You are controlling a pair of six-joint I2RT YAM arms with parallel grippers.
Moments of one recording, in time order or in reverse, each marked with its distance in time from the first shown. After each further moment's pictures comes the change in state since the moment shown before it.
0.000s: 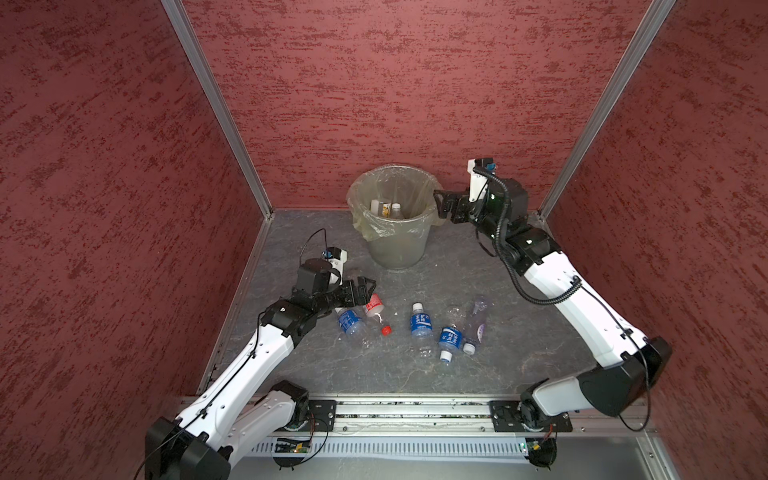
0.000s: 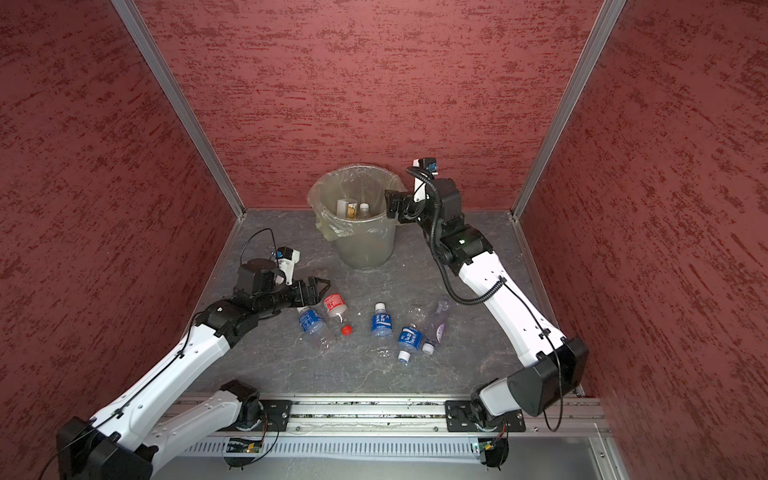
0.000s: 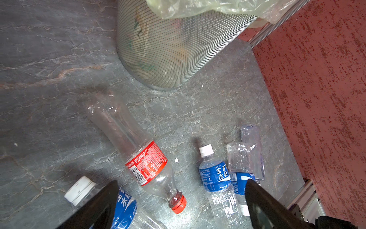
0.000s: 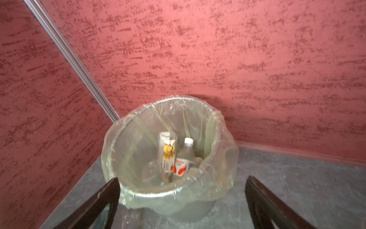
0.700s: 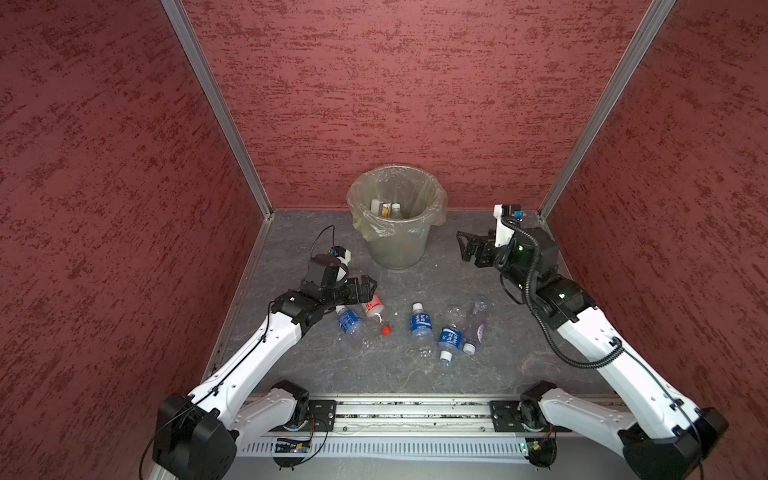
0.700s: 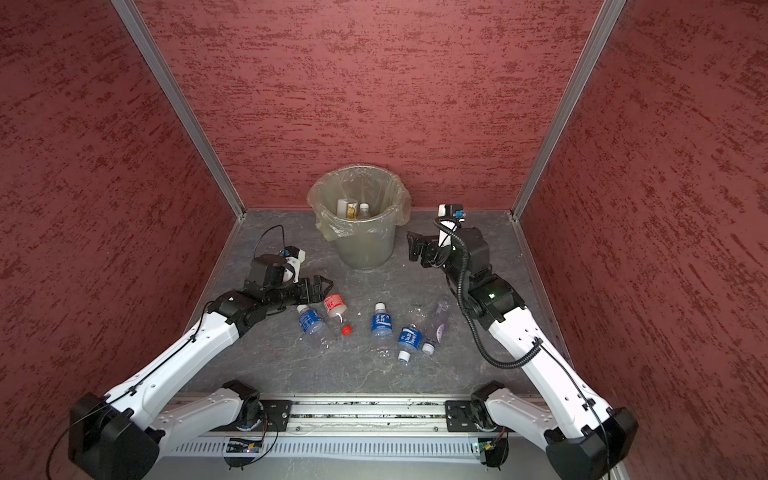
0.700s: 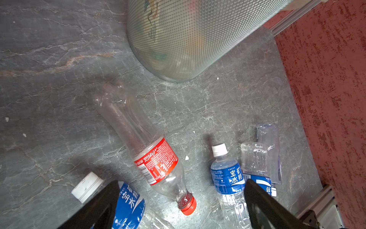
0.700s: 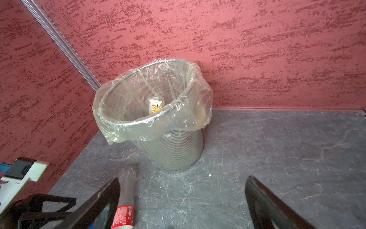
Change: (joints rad) left arm -0.020 0.116 0.043 -0.033 -0.054 -0.006; right arm 0.000 -0.366 -0.412 -0.026 0.028 0.060
